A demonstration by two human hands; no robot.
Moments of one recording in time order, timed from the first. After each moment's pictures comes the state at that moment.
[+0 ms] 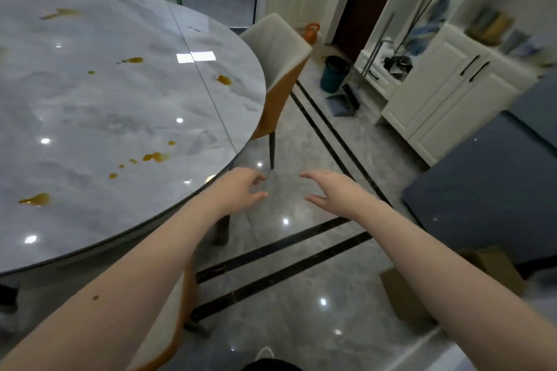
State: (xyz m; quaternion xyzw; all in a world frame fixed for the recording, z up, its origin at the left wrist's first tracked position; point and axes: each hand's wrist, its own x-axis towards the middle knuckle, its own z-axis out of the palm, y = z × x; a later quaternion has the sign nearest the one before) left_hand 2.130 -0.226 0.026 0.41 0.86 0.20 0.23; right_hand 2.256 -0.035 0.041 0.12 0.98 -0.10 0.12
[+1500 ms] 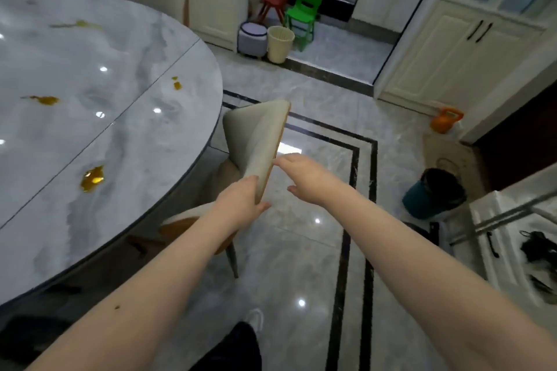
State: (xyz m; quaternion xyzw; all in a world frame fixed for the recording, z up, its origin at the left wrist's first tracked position) left_hand 1.700 0.440 0.007 -0.01 0.95 0.27 0.14; right_hand 1.640 0.593 0.040 -0.29 0.95 0.01 0.12
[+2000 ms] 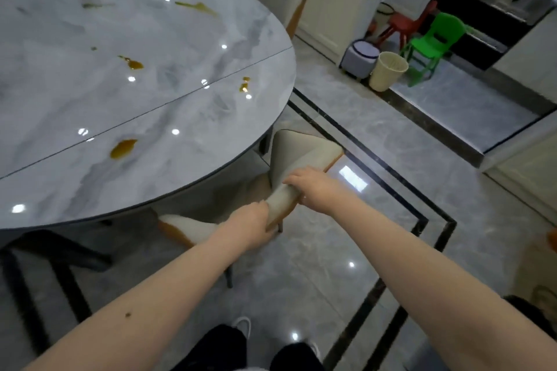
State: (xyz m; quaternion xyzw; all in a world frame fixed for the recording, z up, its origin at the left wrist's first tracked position) left_hand 1.601 0.477 -0.027 -0.18 0.94 0.22 0.20; right_hand 1.455 0.570 -0.003 -0.55 0.81 0.12 0.16
